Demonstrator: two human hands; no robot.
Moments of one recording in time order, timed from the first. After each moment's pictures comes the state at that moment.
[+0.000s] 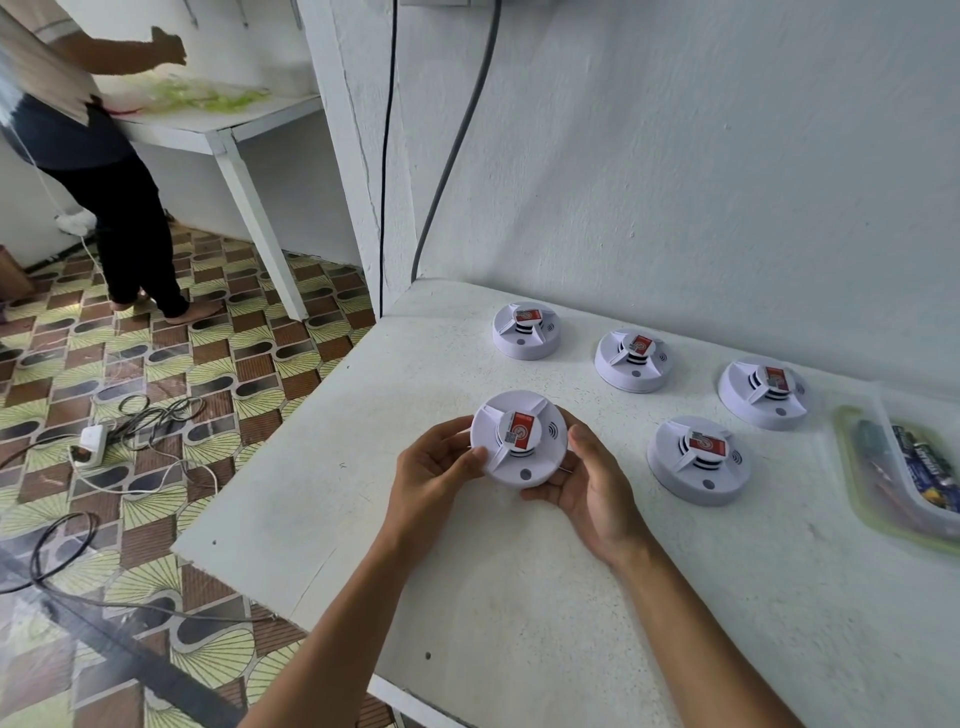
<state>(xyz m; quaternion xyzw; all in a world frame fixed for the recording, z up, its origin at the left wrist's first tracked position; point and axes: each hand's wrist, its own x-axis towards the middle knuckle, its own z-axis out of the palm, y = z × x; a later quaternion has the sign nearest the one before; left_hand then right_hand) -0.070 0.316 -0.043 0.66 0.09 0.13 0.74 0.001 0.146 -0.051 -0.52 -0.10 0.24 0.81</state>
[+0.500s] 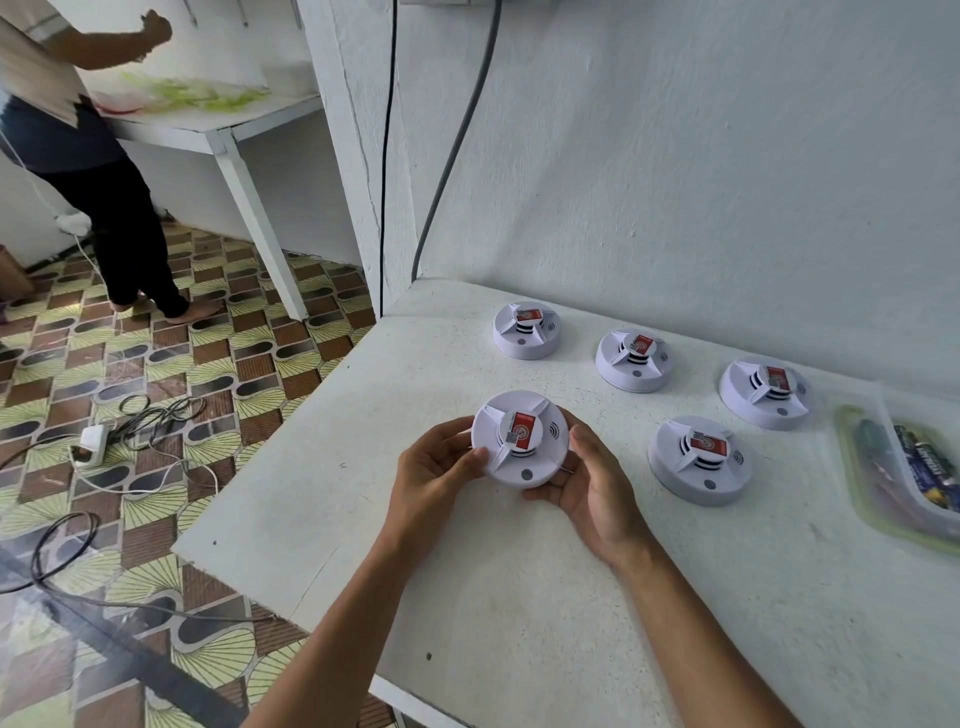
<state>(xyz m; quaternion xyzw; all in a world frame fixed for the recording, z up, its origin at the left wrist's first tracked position) -0.072 0.316 -0.041 0.67 0.09 0.14 0.73 -0.002 0.146 -0.048 -0.53 -0.10 0.24 0.81</state>
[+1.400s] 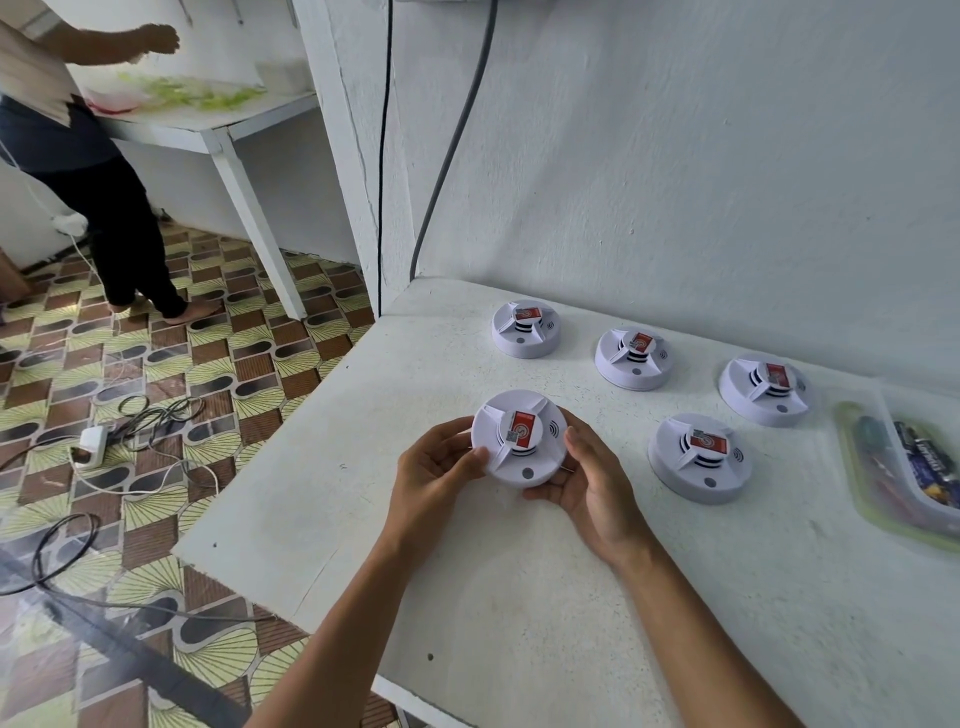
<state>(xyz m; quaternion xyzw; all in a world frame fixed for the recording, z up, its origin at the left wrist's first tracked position) -0.072 0.317 -0.043 0.69 0.10 0.13 0.71 -0.002 0.147 -0.048 -0.54 -0.10 0.23 0.81</state>
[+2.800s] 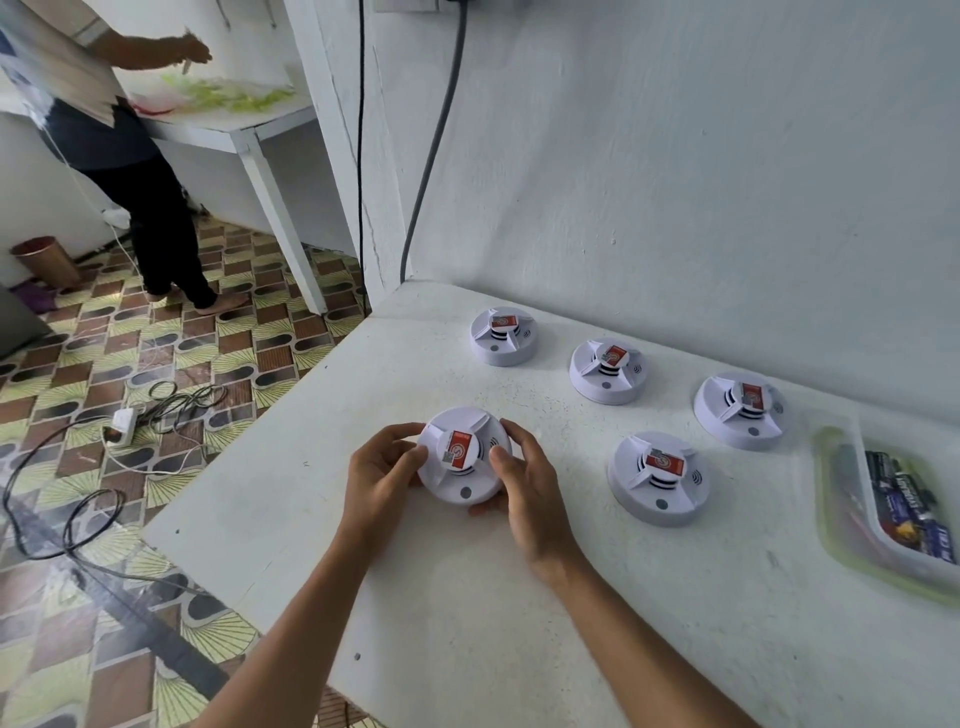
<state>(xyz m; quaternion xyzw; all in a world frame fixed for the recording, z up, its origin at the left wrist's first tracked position) -0.059 0.311 -0.052 0.72 0.18 0.21 0.64 -0.006 0.149 -0.039 -0.64 -0.14 0.19 0.74</state>
